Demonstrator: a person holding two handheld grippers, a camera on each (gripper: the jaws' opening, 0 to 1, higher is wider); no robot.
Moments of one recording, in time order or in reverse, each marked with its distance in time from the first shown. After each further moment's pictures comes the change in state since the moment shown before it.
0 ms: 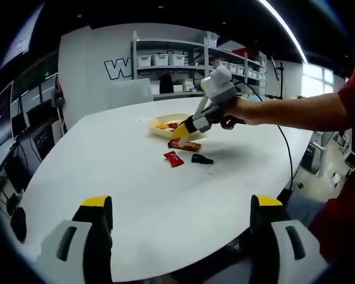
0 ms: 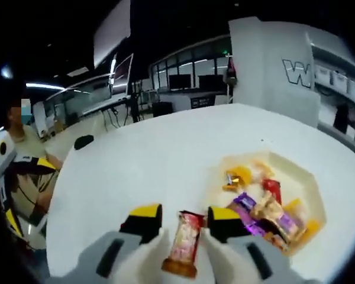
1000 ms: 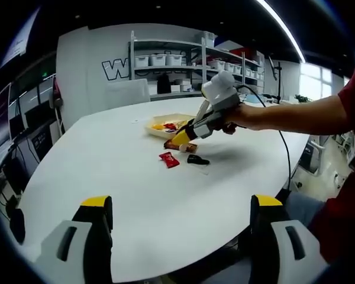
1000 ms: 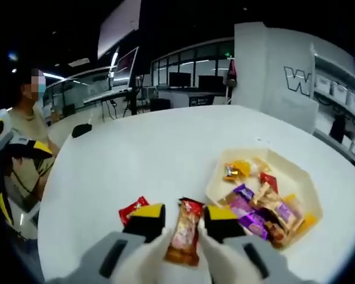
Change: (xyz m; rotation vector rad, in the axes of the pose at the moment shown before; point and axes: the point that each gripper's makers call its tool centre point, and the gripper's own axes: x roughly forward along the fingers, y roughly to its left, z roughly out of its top) left arm 0.002 -0.008 0.001 0.009 0.001 -0.013; right arm -0.009 0.007 -0.015 -0.033 0.004 -0.018
